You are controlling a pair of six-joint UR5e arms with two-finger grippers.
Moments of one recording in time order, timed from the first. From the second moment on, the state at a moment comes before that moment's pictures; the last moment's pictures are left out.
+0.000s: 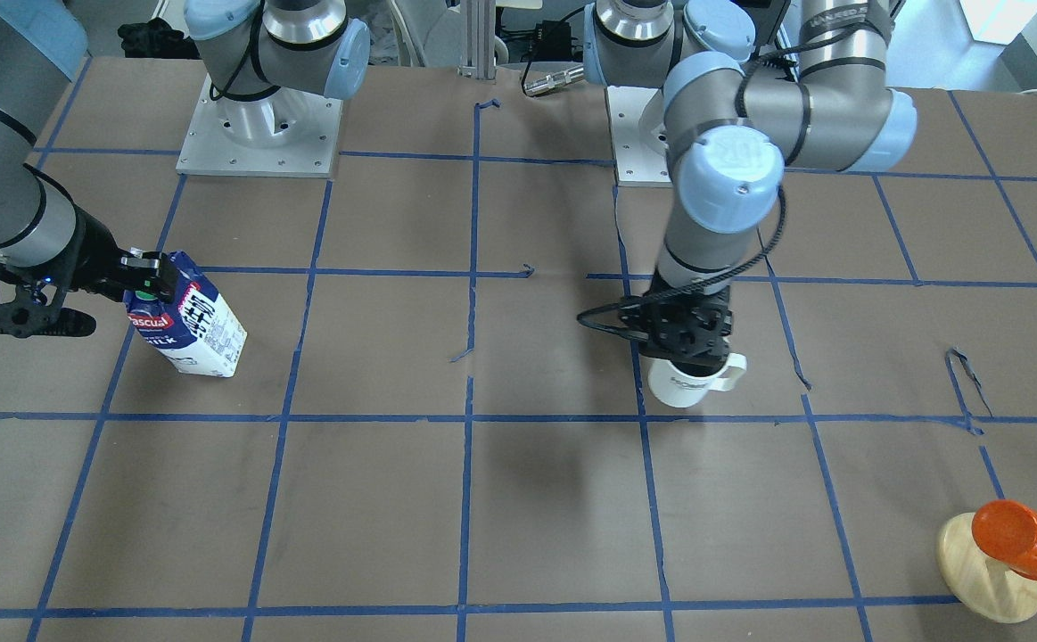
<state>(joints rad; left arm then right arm) -1.69 -1.75 -1.88 -1.09 1.65 0.06 1.30 -1.46 1.79 -1.67 -1.60 -0.23</state>
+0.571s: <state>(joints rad) -2.08 -1.80 -1.85 -1.10 1.56 -0.50 1.30 -1.46 1.77 -1.67 -1.60 -0.22</state>
